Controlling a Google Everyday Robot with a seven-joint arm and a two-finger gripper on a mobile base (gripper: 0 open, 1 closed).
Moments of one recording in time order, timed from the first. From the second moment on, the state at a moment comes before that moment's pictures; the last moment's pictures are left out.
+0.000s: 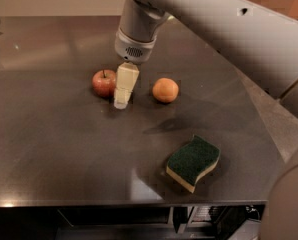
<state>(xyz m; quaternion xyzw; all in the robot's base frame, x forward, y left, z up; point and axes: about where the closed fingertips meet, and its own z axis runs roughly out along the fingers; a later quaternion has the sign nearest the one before) 0.588 0.060 0.884 -0.70 0.69 0.07 0.16</state>
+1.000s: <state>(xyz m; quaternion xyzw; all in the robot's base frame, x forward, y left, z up) 0.612 0.092 0.860 -0.70 0.70 0.06 0.14</state>
